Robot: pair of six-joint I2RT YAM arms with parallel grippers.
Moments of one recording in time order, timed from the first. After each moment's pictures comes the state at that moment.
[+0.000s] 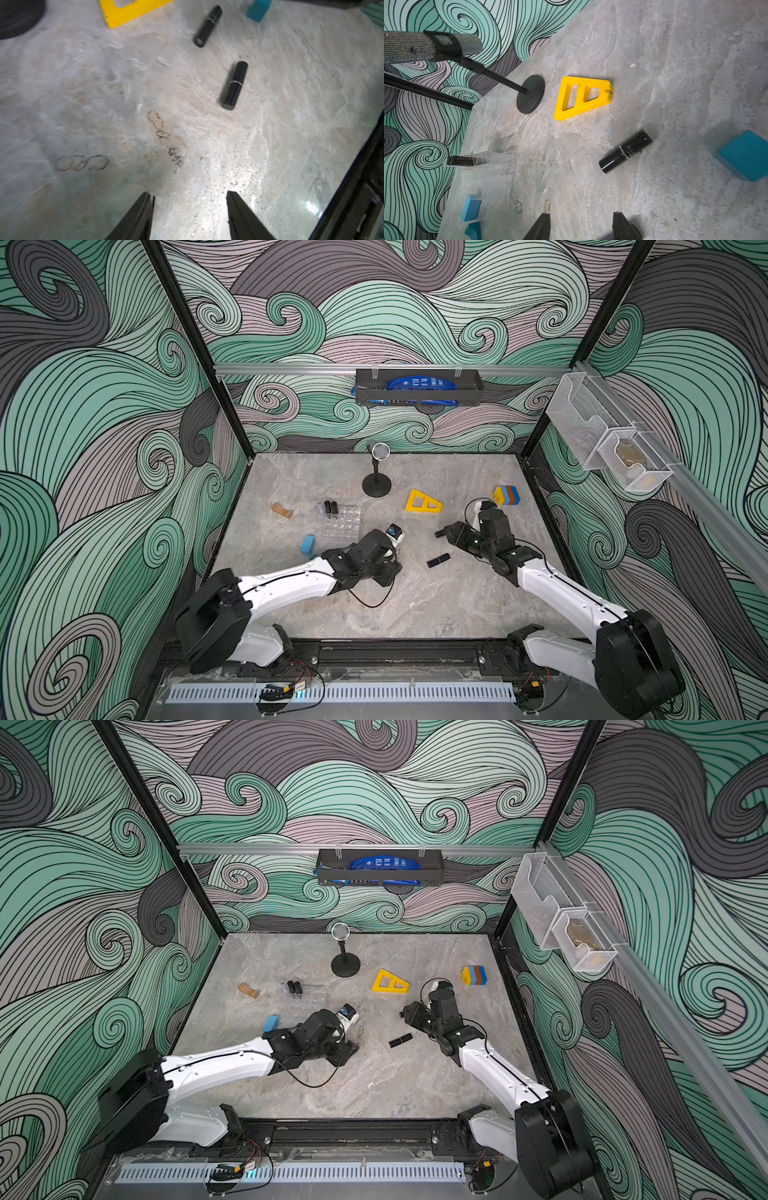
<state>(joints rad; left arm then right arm) -0.95 1.46 0.82 -0.22 -0.01 -0.20 0.31 1.15 0.57 -0.12 -0.16 0.74</state>
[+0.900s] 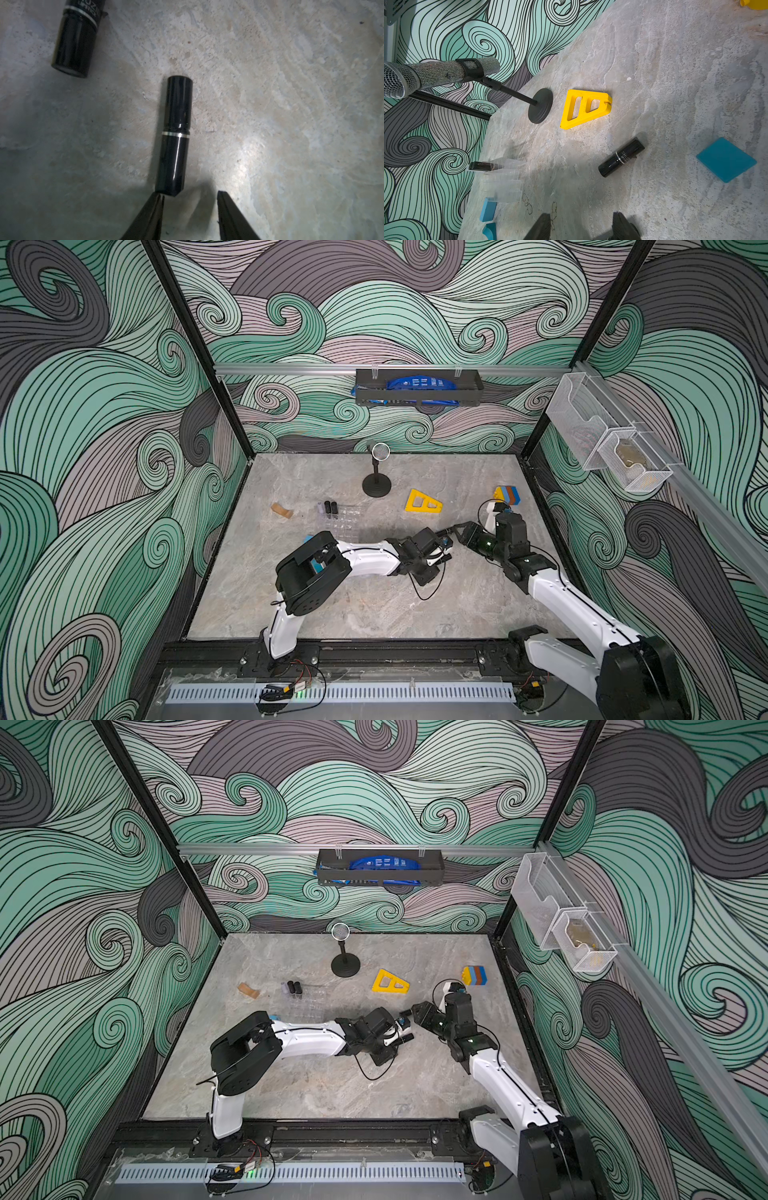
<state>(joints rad) -1.01 2.00 1.24 -0.21 0.07 0.03 0.21 1.05 0.53 -0.10 -0.25 0.72</state>
